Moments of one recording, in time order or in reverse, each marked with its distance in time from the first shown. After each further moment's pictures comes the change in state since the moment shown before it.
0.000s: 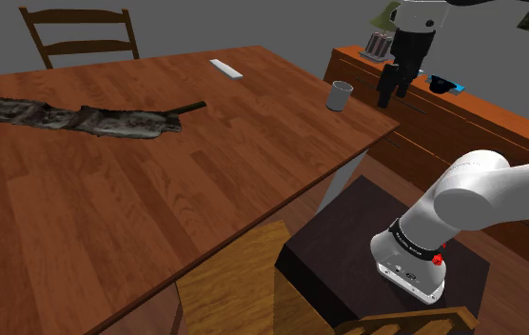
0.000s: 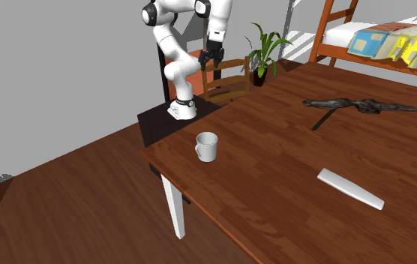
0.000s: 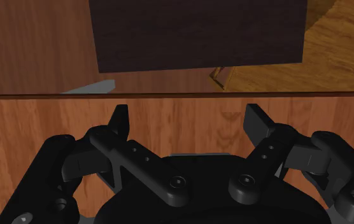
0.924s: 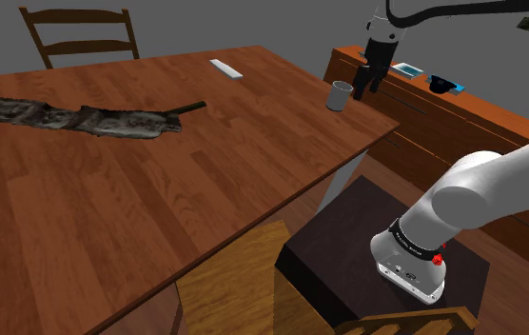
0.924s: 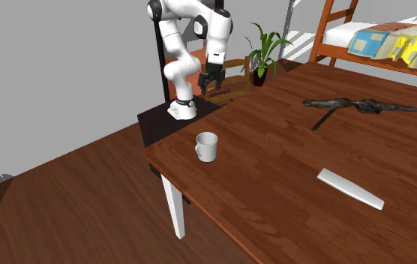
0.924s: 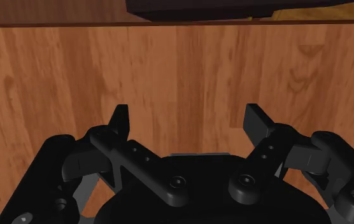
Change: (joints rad) arm -0.049 0.307 -0.179 0.057 -0.100 0.342 -0.159
